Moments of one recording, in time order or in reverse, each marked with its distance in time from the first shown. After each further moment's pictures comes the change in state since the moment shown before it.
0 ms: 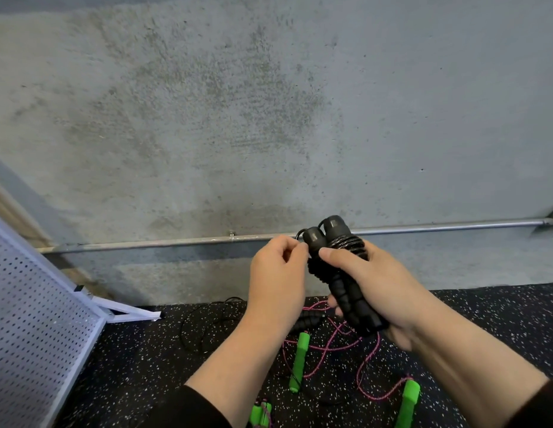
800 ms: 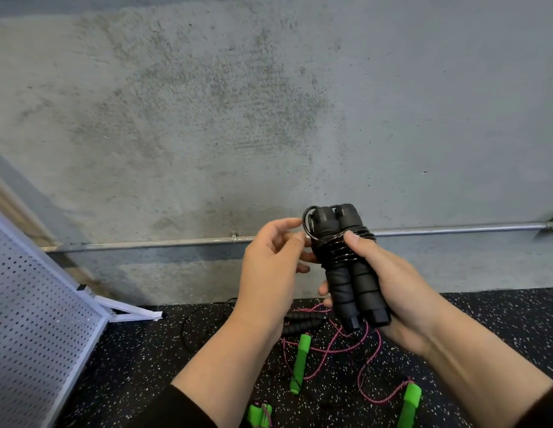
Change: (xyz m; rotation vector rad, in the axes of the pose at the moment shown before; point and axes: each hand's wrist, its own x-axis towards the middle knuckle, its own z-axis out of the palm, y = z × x) left_hand -0.002 0.013 -0.009 -0.354 -0.065 -0.042; right_hand -0.009 -0.008 -0.003 0.269 -0.137 0.020
